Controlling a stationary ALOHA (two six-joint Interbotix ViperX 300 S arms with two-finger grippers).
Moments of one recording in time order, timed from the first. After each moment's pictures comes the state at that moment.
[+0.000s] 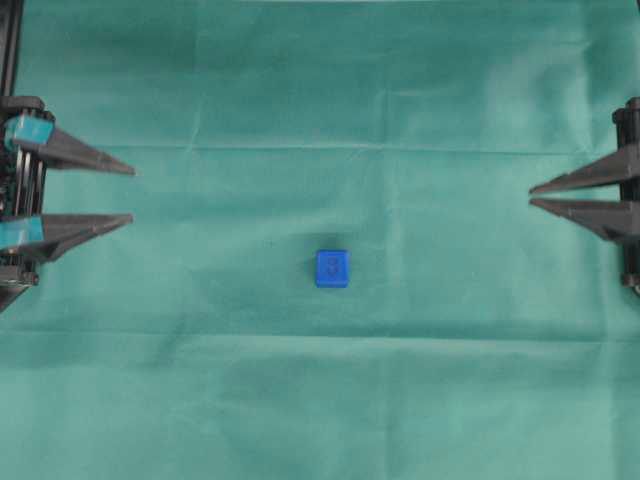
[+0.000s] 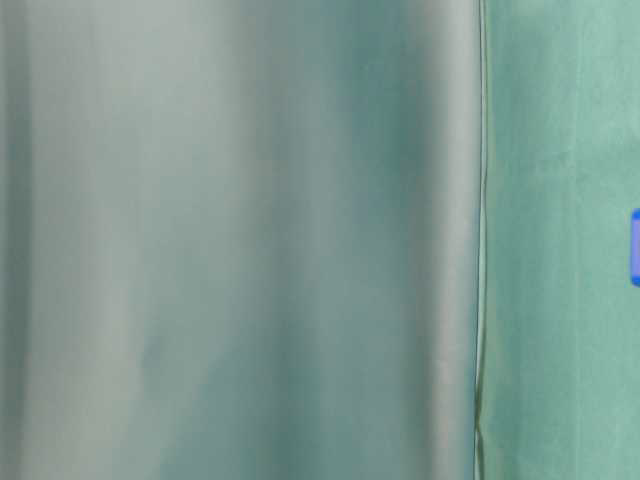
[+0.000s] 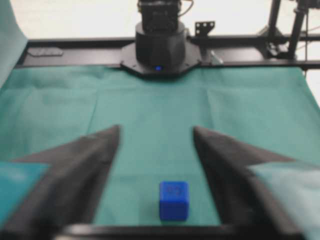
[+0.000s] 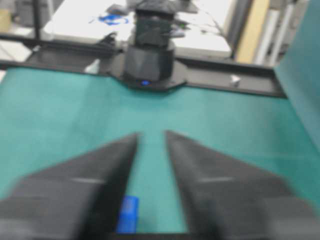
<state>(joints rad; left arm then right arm) 0.00 -0.96 1.14 0.00 -0.19 0.03 0.00 -0.96 1.16 0.01 -0.22 0.03</state>
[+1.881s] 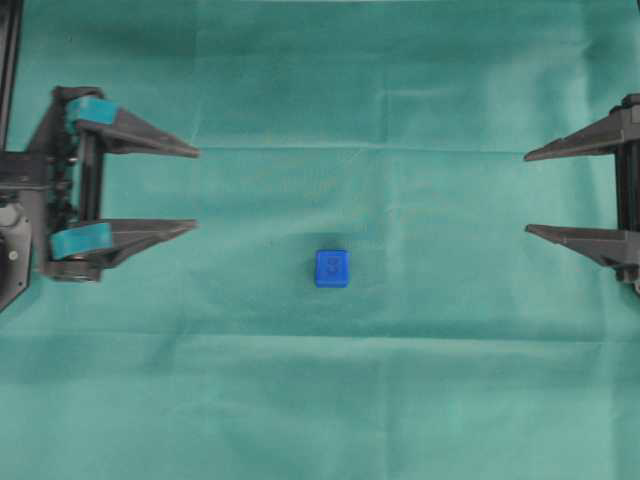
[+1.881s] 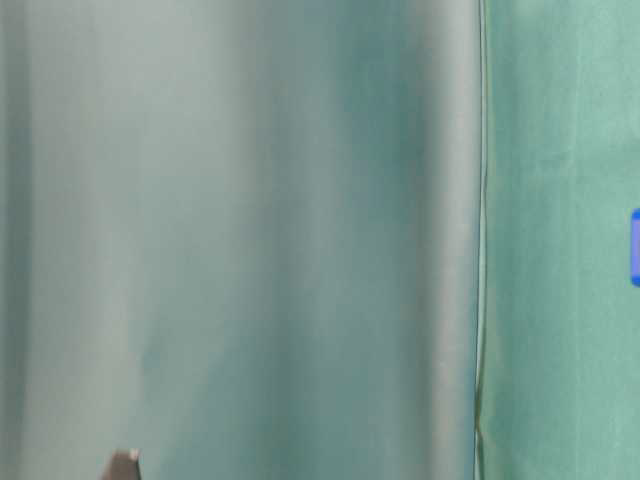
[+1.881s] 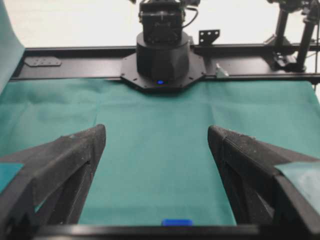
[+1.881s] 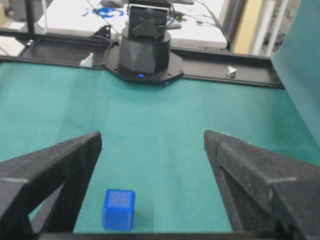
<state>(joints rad) 0.00 -0.66 0.96 0.00 -0.29 0.03 -0.02 -0.94 1.16 0.01 -0.20 0.03</state>
